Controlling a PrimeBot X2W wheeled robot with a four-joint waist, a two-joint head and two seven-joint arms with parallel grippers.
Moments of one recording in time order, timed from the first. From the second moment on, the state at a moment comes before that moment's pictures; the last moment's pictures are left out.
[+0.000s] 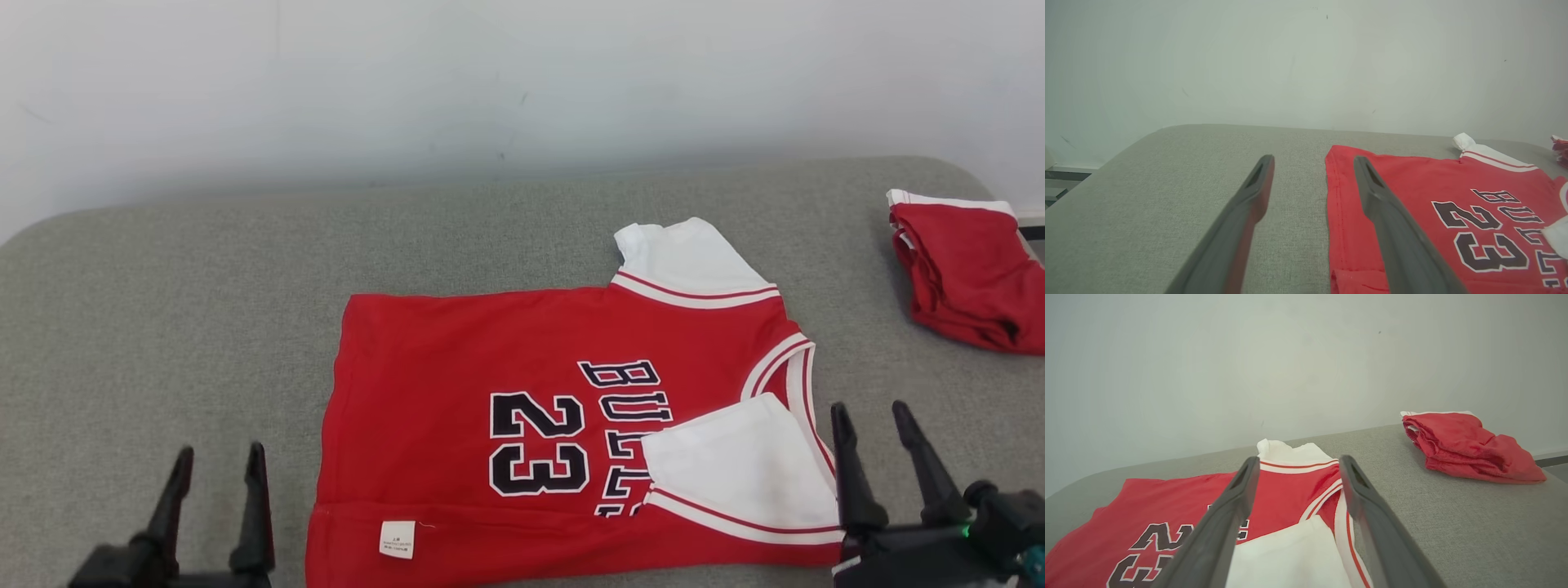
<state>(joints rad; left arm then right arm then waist) 0.02 0.07 0.08 0.10 -0.15 -0.11 -0.26 -0.01 -0.18 0.04 0.15 0.35 0.13 -0.26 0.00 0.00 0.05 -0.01</state>
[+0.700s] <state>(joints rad) -0.72 0.36 -0.25 0.37 -0.40 -0.13 0.00 -0.68 -0.39 0.16 0.45 0.45 0.13 -0.10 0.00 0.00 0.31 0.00</state>
